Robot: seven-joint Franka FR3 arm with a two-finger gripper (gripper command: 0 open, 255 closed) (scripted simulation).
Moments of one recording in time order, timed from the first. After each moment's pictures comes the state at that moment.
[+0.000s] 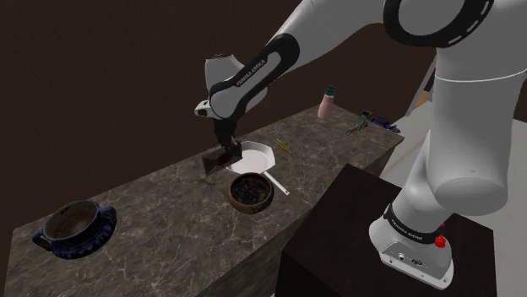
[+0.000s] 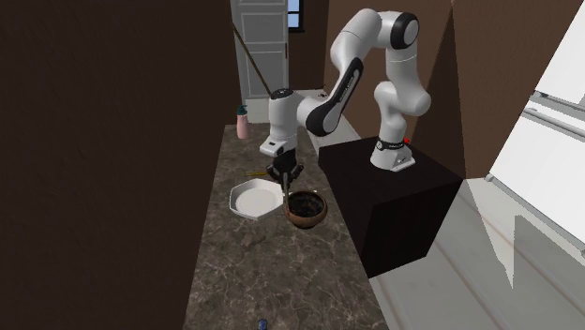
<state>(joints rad) 0.20 0.35 0.03 -2.02 0.02 2.36 -1.14</state>
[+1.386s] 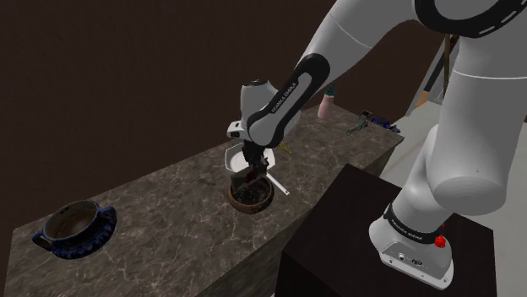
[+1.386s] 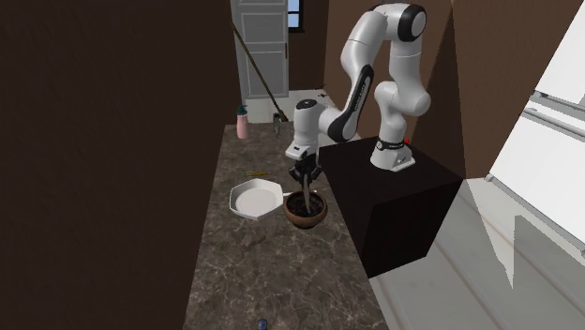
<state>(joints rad) 0.17 0.22 0.03 -2.41 0.05 2.62 -1.19</state>
